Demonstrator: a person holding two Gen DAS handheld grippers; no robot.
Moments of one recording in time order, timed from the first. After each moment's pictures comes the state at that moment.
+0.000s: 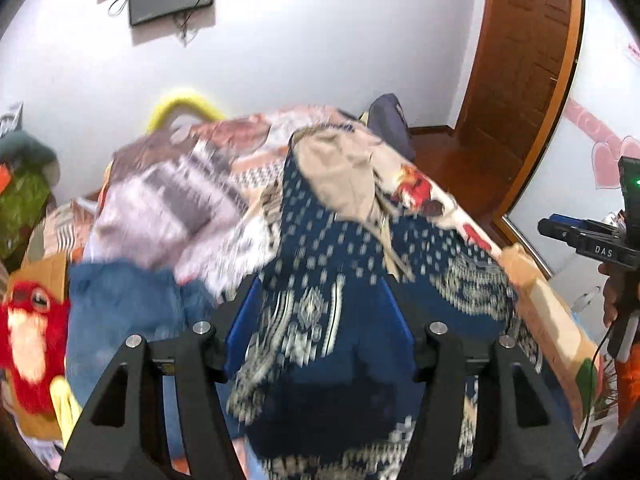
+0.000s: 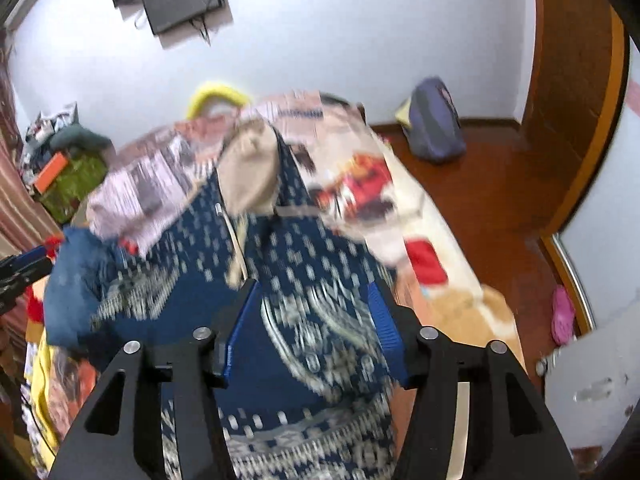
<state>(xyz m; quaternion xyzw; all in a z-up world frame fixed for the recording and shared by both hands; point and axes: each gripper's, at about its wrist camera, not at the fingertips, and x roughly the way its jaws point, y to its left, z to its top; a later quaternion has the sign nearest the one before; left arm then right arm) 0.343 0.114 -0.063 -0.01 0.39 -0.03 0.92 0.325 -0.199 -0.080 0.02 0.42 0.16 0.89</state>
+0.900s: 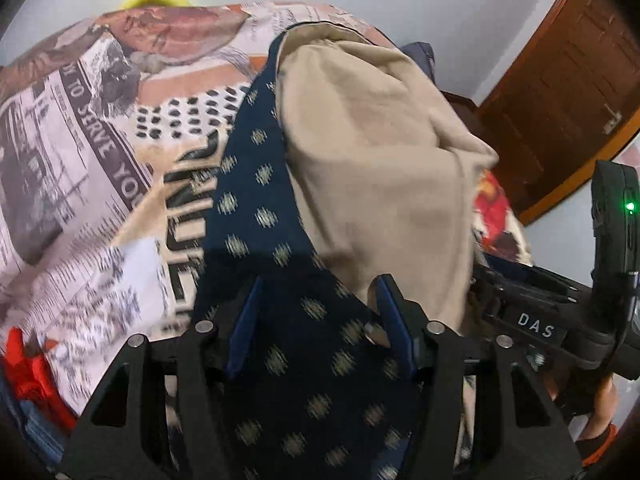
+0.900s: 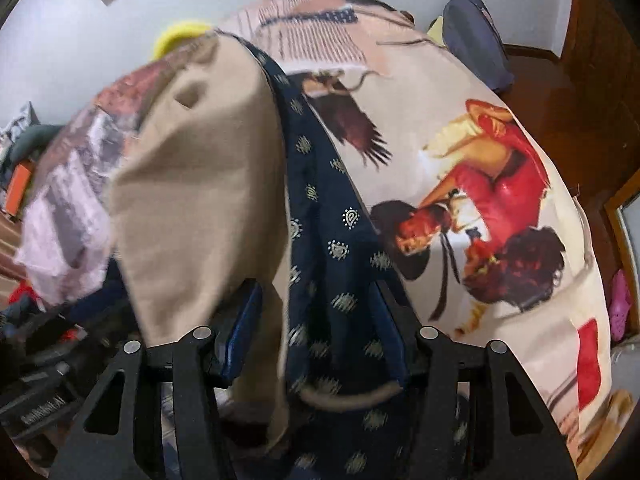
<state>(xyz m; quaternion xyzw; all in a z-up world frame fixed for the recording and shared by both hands) 0.605 0.120 -0.248 -0.12 0.51 -0.03 0.85 0.551 -0.071 -0.237 0.04 0.54 0.17 0.83</state>
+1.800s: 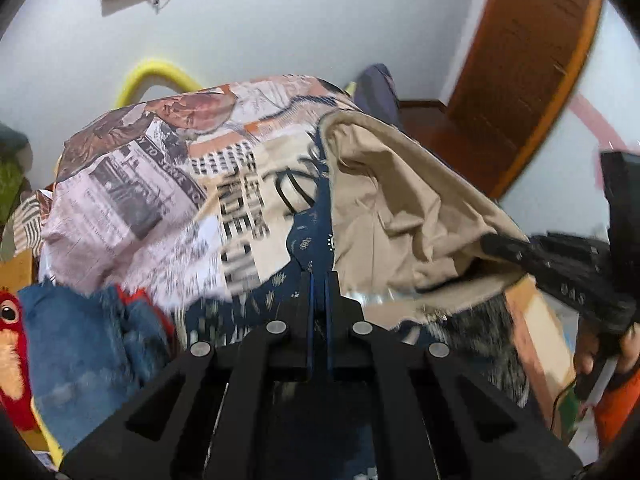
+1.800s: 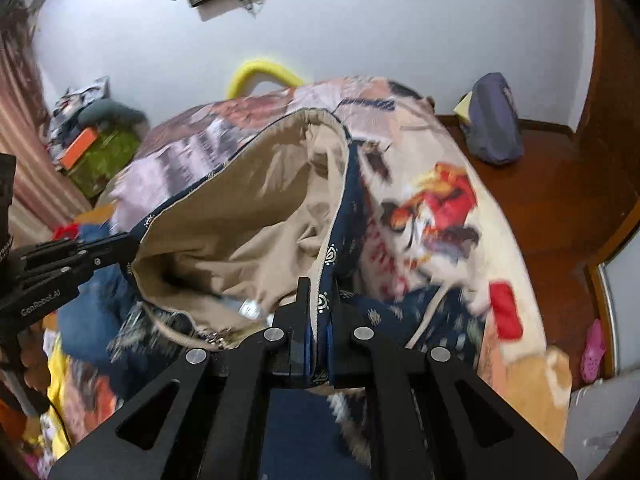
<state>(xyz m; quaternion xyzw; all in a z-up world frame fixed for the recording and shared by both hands) 0.418 0.083 -0.092 -0.03 0.46 -0.06 0.88 0.366 -0.126 -0.097 0.00 0.44 0.25 0.86</state>
